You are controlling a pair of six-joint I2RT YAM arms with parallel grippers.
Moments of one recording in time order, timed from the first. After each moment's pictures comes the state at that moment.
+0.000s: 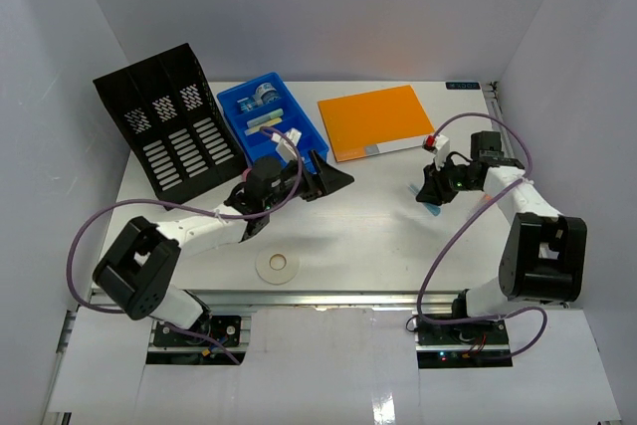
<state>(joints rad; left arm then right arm) -0.67 1.44 0.71 0.59 0.32 -0.96 -0.07 1.50 0.95 -0.59 -0.74 -0.72</state>
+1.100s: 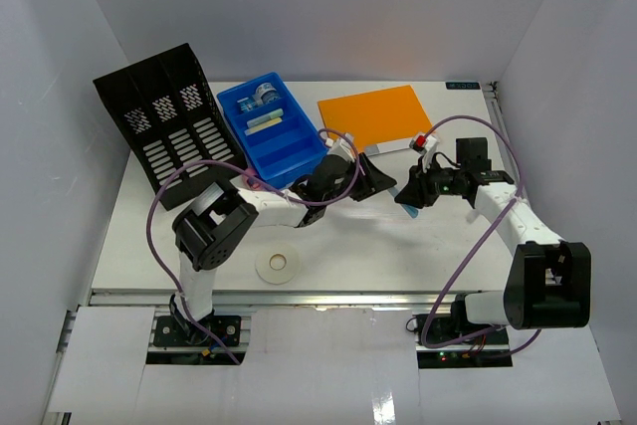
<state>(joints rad) -0.86 1.96 1.11 0.60 0.11 -1.09 0.08 1.33 0.85 -0.42 -0.86 -0.44</state>
